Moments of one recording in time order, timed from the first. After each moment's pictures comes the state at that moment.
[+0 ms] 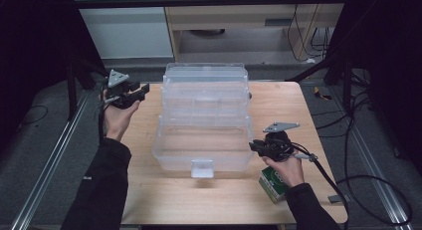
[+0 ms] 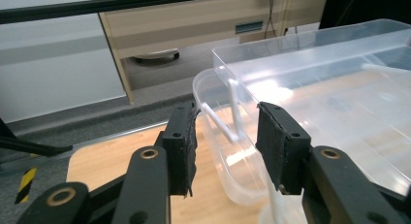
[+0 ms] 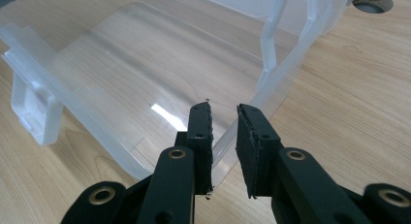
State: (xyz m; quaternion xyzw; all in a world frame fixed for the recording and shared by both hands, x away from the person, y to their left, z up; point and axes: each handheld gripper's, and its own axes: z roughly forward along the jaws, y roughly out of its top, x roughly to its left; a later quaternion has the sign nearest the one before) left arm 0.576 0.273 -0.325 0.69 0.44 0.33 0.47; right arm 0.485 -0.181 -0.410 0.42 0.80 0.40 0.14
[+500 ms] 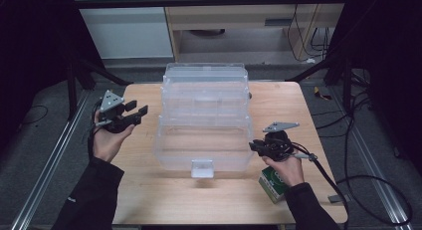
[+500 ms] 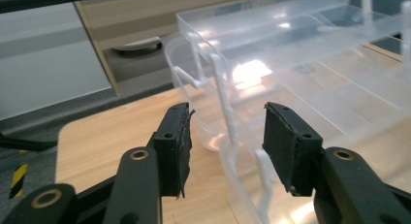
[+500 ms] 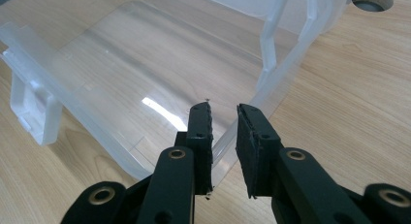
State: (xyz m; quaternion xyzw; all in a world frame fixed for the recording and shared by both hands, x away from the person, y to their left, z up) left arm 0.515 0.274 -0.339 0.73 0.41 0.31 0.45; right arm 0.486 -0.181 -0.409 0.42 0.80 0.39 0.14
